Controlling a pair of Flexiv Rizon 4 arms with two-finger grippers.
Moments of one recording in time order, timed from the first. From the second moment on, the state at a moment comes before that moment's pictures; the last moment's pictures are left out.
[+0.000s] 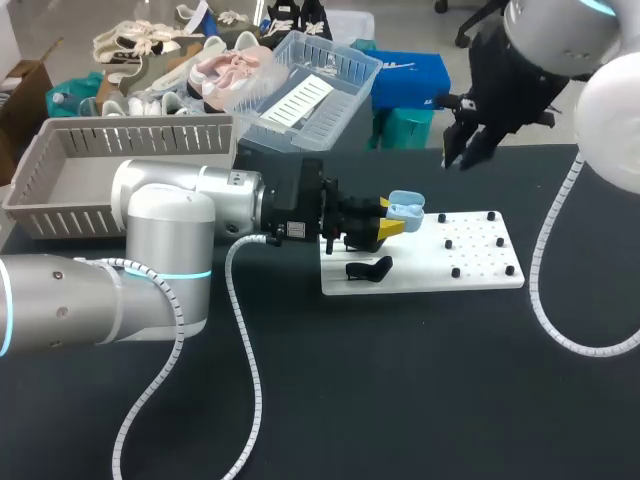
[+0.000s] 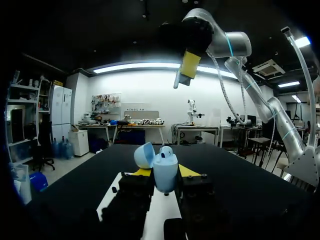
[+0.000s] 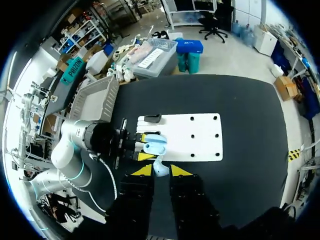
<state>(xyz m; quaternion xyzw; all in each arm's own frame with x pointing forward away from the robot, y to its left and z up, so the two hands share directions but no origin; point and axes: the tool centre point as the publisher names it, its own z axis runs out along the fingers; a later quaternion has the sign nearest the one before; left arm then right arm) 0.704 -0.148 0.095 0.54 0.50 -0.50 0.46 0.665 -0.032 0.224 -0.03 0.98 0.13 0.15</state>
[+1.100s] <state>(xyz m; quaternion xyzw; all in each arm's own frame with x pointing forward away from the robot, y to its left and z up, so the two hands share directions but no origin) 0.704 -0.148 0.095 0.54 0.50 -0.50 0.46 0.666 -0.012 0.198 -0.07 0.99 0.11 0.06</state>
